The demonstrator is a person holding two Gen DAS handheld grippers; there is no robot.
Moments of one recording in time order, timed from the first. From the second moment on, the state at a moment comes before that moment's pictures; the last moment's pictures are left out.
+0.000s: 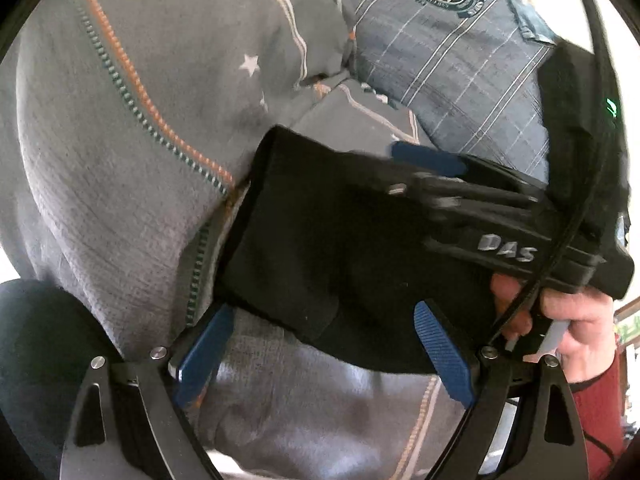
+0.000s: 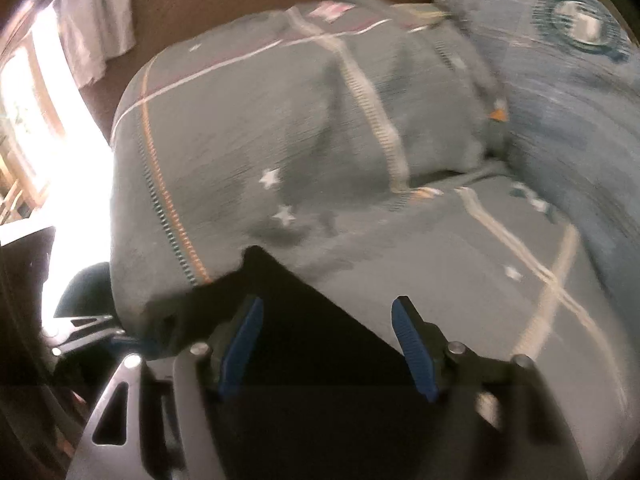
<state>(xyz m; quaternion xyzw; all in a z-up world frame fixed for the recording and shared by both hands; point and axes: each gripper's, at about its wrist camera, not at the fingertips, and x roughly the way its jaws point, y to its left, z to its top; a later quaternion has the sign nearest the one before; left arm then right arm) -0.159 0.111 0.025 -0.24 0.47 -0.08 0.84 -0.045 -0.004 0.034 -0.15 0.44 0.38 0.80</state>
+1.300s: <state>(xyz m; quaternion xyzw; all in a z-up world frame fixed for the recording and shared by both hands) -0.149 -0.100 0.085 -0.03 0.42 -0.44 0.79 -0.181 -0.376 0.072 0.26 0.37 0.12 0.88</state>
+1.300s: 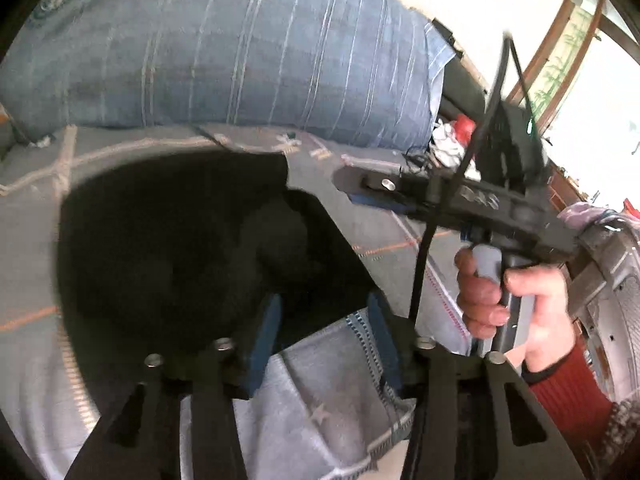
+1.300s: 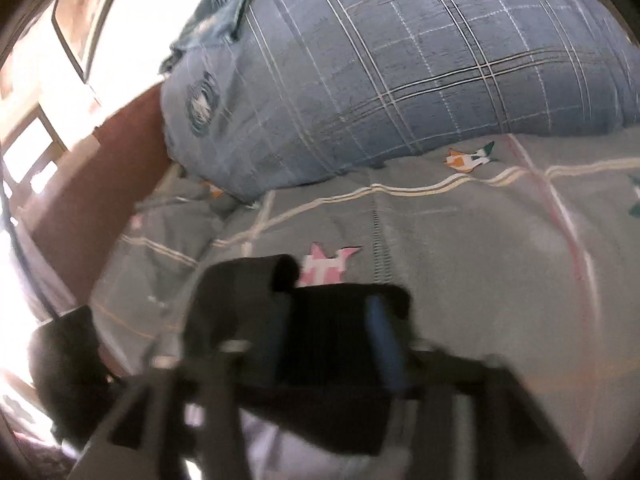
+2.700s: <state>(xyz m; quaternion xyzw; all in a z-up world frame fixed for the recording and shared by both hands) -0.102 -0.122 0.070 0.03 0.38 -0.29 0.88 -0.200 -0.356 0.091 0.20 0.35 0.04 0.91</state>
